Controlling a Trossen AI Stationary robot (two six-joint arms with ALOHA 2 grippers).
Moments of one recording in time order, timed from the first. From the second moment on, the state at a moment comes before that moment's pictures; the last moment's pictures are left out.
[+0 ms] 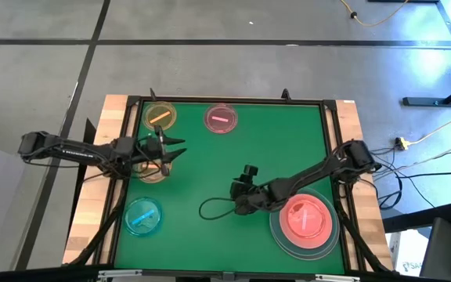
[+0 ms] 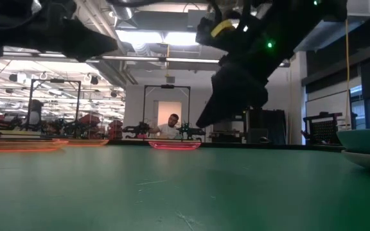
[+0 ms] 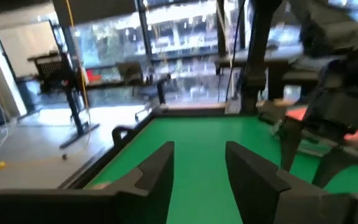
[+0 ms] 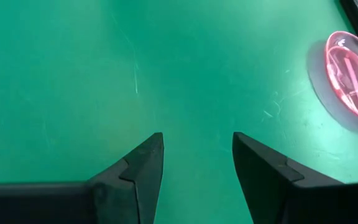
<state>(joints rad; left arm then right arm) 0.02 0.69 0.16 0.54 -0.28 0.12 0.37 1.91 1.18 -0.28 0.61 0.26</state>
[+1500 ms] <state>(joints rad) 0.43 1.91 0.88 0.24 -0.16 0.22 0.37 1.91 1.18 -0.23 0.61 0.22</state>
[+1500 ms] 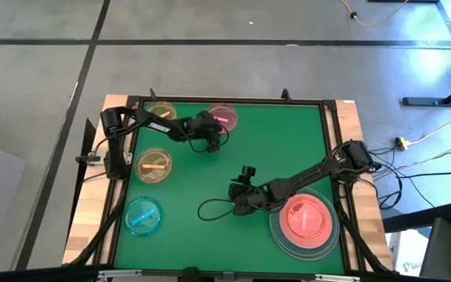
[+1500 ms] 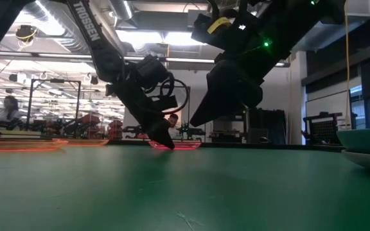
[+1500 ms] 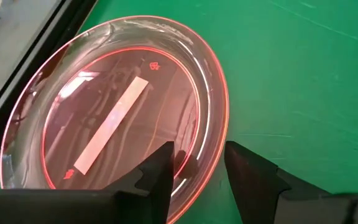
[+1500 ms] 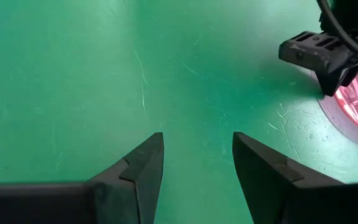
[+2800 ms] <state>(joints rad) -0.07 1.51 0.87 -0.02 0.05 0.56 0.52 1.74 1.18 -0.38 0.89 0.11</state>
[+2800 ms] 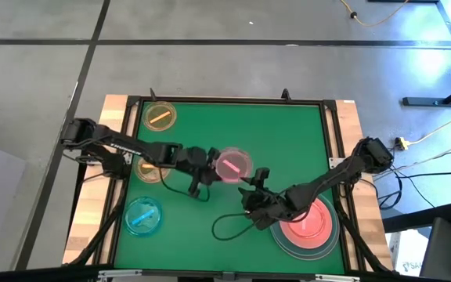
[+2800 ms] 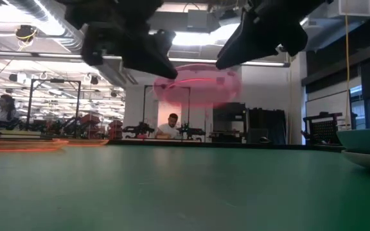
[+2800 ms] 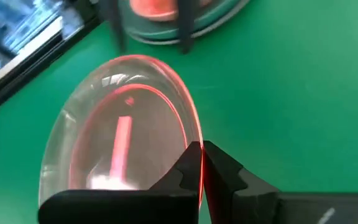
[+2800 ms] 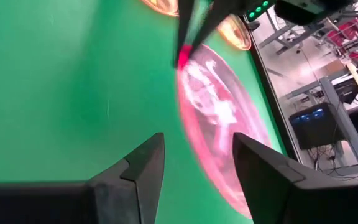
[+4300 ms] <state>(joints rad) -0.16 1.51 0.88 0.13 -0.04 0.49 0.51 1.73 1.18 -0.40 0.77 0.10</state>
